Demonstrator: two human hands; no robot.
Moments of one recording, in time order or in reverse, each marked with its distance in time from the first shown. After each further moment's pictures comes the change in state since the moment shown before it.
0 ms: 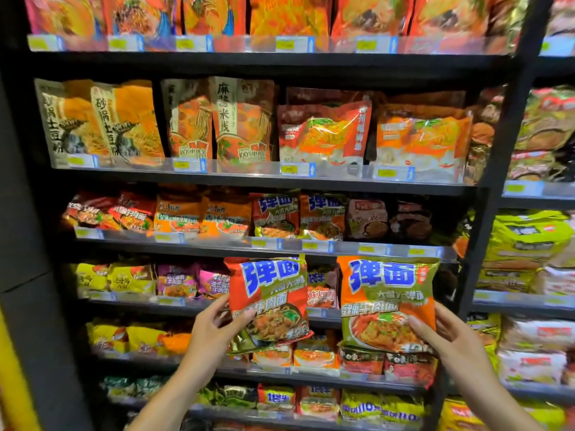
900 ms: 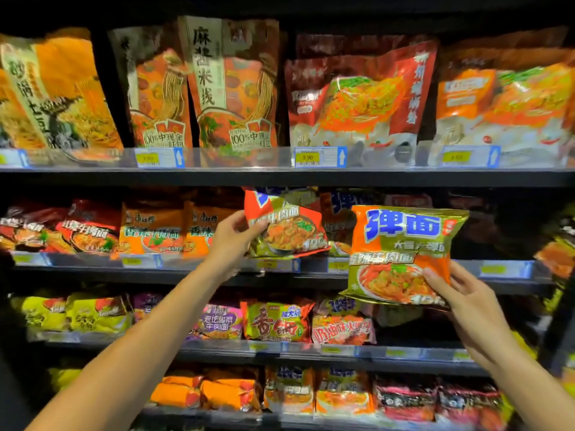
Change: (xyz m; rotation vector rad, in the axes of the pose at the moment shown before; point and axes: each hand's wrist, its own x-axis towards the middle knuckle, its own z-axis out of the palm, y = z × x) left_hand 0.311 -0.005 0.007 0.081 -0.046 0.182; right_hand 0.196 0.040 0.086 0.123 0.033 -0.053
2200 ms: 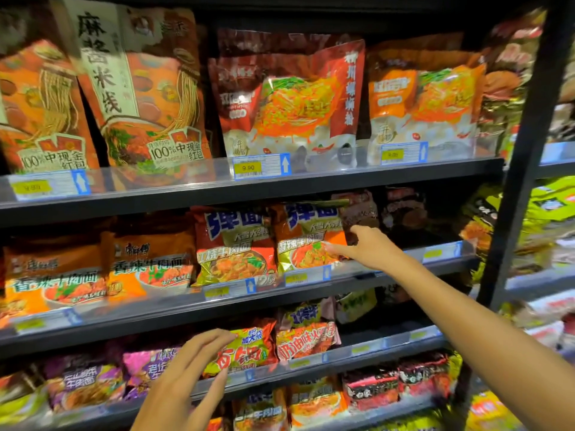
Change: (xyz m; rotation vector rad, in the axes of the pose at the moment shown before) left_hand -0.127 -0.059 -0.022 0.635 -0.359 0.424; right_hand 0.112 -0.022 0.042 -1.131 -0.179 0.117
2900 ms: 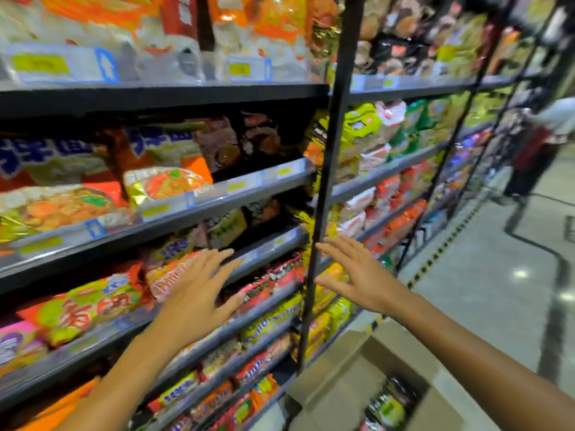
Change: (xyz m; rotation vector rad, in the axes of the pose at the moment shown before) left_hand 0.058 0.077 0.152 0.051 -0.359 0.466; right_hand -0.283 0.144 0.021 -0.326 0.150 0.025
